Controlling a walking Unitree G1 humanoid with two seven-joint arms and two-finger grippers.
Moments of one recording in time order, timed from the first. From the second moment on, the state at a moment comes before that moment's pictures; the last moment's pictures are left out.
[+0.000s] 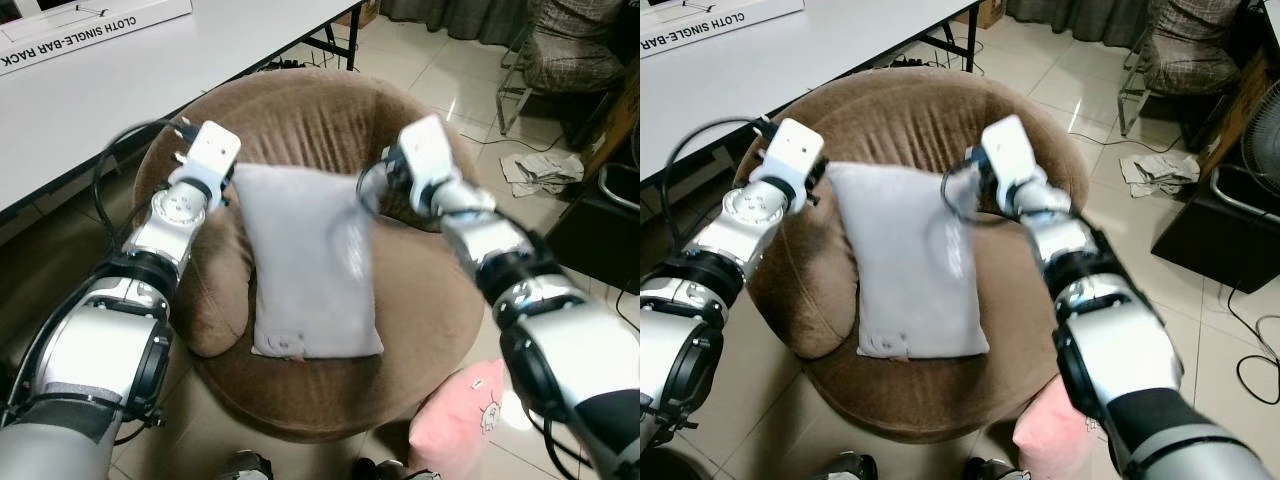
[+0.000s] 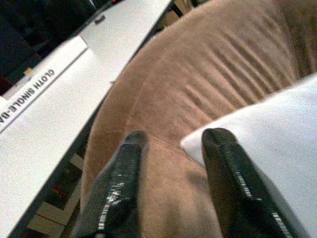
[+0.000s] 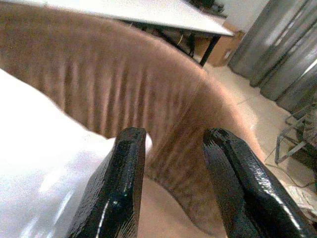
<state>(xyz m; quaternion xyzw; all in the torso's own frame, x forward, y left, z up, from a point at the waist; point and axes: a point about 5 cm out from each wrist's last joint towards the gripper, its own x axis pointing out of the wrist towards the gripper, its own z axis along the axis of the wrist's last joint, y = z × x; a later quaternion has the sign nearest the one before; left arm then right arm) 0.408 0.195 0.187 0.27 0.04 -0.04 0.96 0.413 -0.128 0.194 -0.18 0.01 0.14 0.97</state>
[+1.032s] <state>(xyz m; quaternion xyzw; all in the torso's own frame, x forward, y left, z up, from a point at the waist) 0.332 0.188 0.122 0.05 0.03 -0.08 1.00 0.343 -0.149 0.096 -0.02 0.09 0.15 0.98</state>
